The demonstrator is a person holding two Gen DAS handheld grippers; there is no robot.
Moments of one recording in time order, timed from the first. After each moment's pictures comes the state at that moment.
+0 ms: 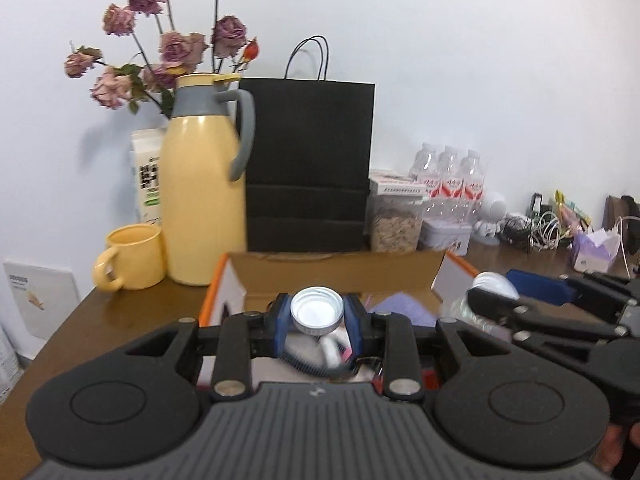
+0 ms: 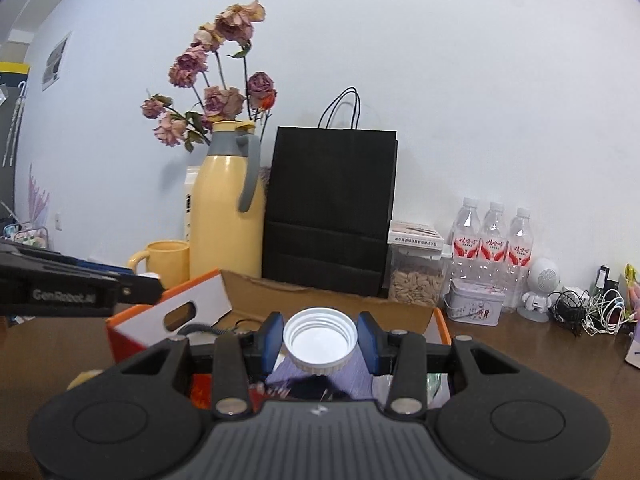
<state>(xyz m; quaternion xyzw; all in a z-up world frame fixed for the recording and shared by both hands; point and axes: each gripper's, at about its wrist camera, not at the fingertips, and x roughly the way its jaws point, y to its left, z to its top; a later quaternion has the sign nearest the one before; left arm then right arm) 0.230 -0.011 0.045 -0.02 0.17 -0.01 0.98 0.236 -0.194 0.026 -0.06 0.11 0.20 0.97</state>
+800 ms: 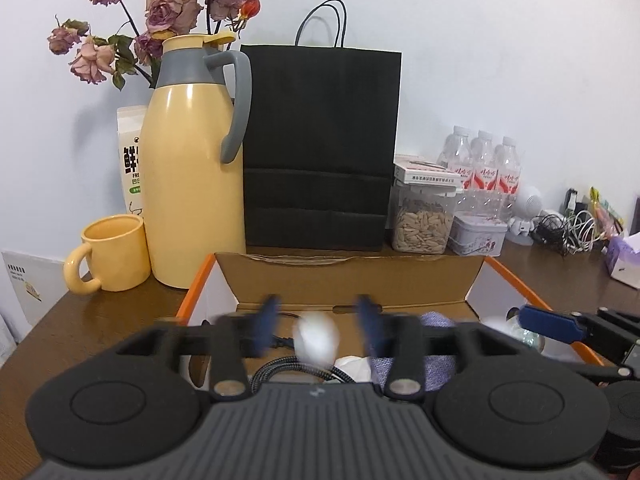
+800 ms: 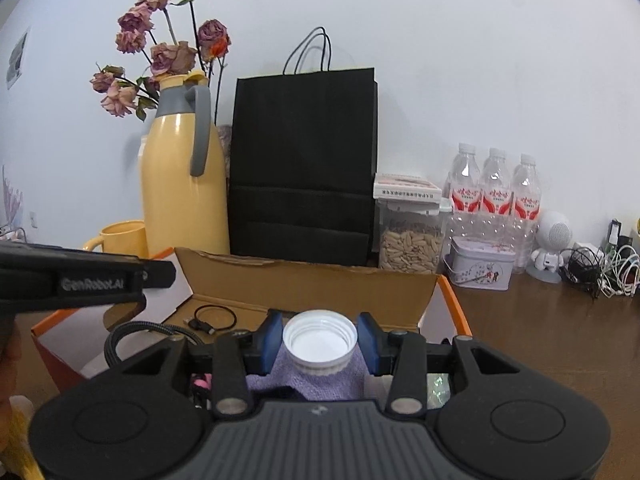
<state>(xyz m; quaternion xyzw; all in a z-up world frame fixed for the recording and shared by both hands) 0.303 -0.012 0.021 -0.03 0.20 0.02 0.98 0.314 -0.184 -0.005 -0.03 0.18 0.17 0.97</state>
